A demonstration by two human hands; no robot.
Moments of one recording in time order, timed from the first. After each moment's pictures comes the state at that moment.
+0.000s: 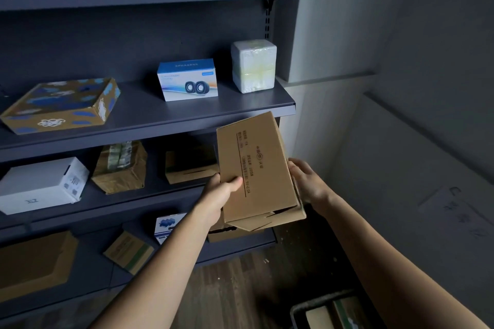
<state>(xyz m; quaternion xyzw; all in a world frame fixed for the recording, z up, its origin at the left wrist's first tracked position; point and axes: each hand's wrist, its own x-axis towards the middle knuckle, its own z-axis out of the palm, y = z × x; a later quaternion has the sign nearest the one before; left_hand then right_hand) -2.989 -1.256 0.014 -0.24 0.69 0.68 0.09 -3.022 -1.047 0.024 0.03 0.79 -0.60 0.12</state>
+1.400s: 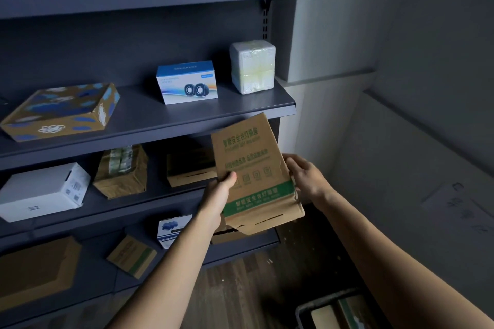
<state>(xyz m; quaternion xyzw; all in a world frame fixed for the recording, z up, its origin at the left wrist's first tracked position) -2.993 -1.260 0.006 -0.25 0.68 0.68 0.07 -3.027 -1.057 0.031 -0.01 0.83 -0.56 0.08</state>
